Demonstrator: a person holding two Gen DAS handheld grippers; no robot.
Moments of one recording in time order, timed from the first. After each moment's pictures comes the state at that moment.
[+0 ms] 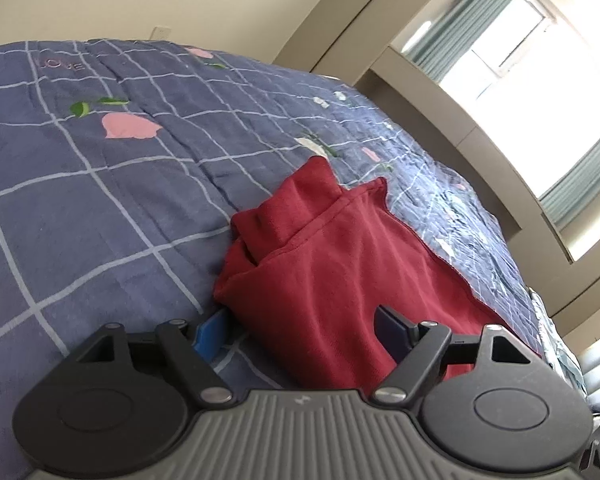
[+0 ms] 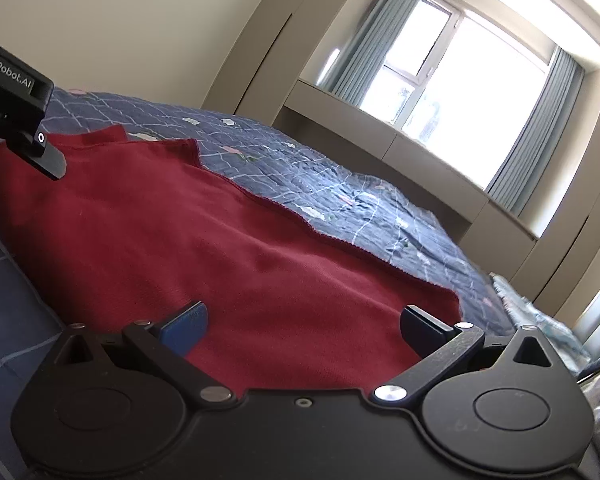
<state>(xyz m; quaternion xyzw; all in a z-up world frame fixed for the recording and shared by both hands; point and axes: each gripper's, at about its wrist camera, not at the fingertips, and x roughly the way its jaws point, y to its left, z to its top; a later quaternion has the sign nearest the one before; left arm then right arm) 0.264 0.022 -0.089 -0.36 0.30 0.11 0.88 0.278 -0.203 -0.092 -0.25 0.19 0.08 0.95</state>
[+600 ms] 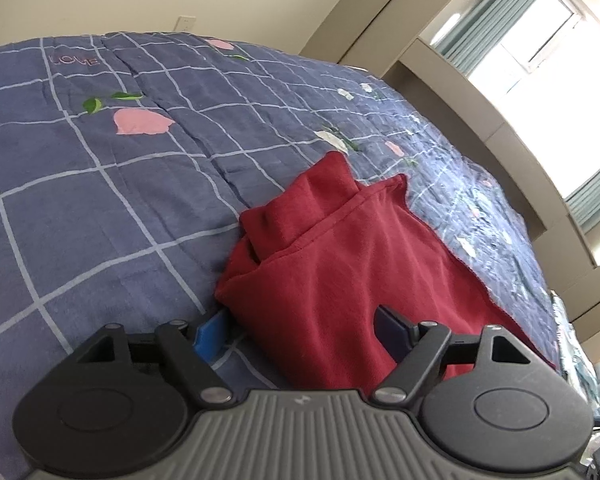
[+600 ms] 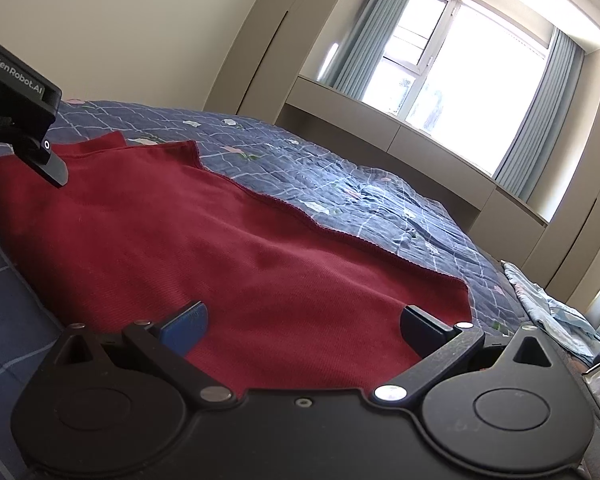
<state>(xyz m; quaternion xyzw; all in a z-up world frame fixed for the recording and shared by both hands) 0.277 0.019 -0.080 -0.36 0.33 0.15 0.86 0.279 -0.207 -0.091 -0.24 0.19 0.08 0.95</state>
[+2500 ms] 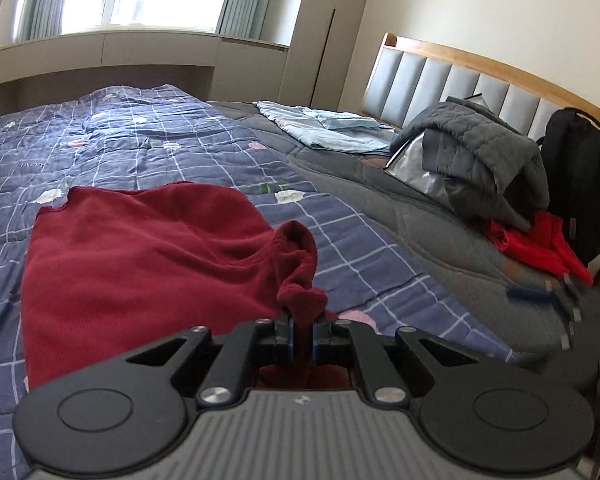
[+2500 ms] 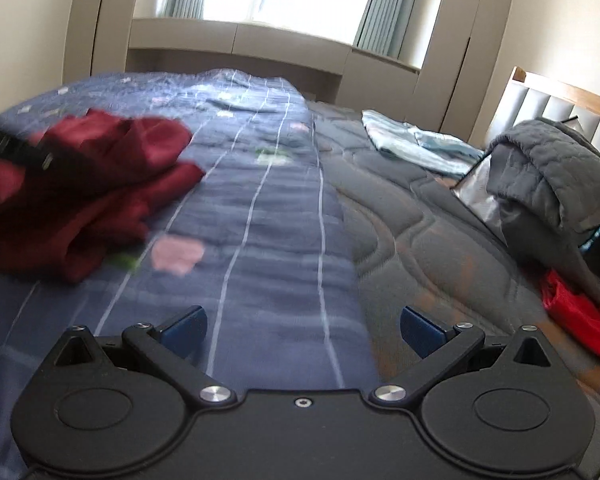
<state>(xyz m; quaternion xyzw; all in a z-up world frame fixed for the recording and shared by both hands) 0.299 -0.251 -0.039 0.00 0.32 -0.34 0.88 0.205 -0.462 -0.051 -0.09 0.30 -0.09 0.95</state>
